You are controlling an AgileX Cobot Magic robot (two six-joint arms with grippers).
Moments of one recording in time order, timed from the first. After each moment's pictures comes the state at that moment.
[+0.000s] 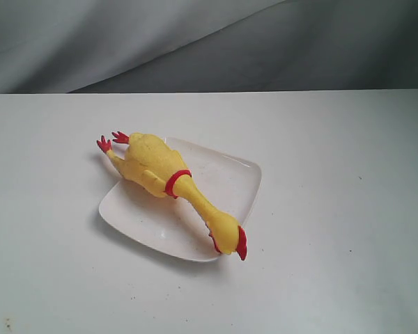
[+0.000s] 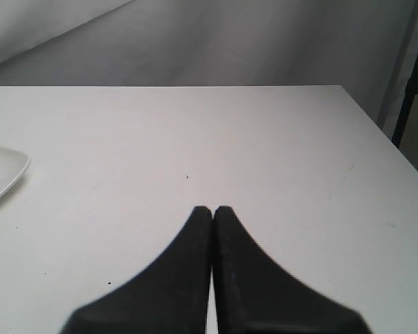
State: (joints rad) left arm 0.12 0.00 -0.06 -0.02 0.21 -0.03; right arm -0.05 0.00 0.00 0.01 0.34 -0.02
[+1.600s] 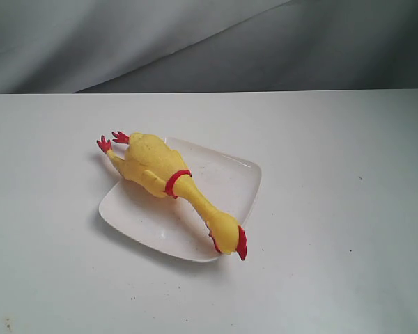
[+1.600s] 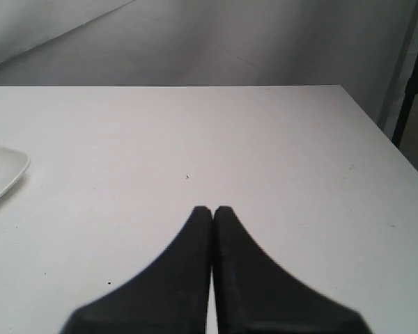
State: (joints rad) left arm 0.12 0.00 -0.01 -0.02 0.26 -0.03; right arm -0.05 0.00 0.00 0.01 0.34 -0.02
